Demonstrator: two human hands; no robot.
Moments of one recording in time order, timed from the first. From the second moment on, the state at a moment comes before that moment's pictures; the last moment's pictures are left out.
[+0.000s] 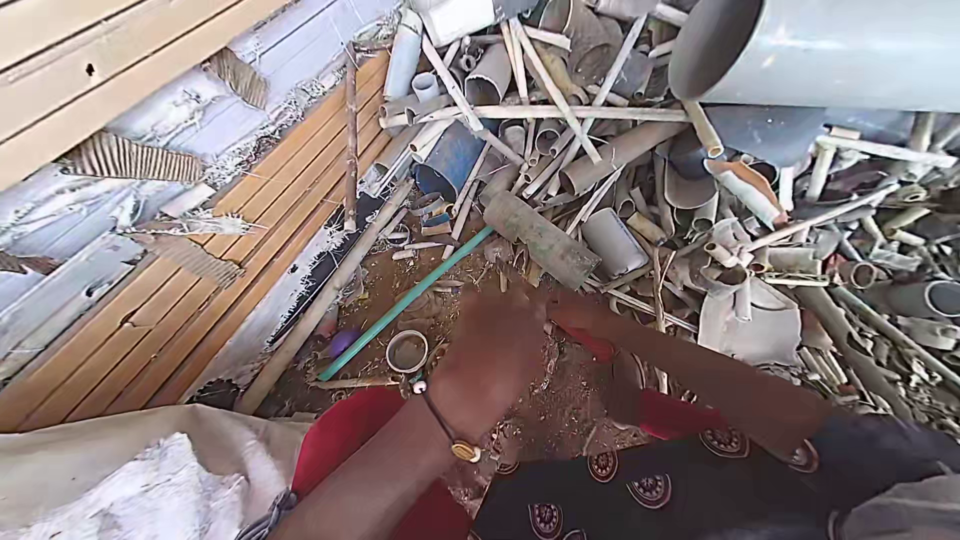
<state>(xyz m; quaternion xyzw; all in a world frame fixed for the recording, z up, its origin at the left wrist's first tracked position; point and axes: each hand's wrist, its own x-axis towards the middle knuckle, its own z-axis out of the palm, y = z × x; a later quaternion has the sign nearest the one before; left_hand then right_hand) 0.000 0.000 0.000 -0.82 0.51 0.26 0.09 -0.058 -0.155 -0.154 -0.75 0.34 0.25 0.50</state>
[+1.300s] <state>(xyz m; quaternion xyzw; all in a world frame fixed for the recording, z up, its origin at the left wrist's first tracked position) -0.036 -0.043 -0.033 -0.65 0.47 0.13 -0.58 -0.159 -0.163 -0.015 -0.69 0.22 -0.16 0.67</state>
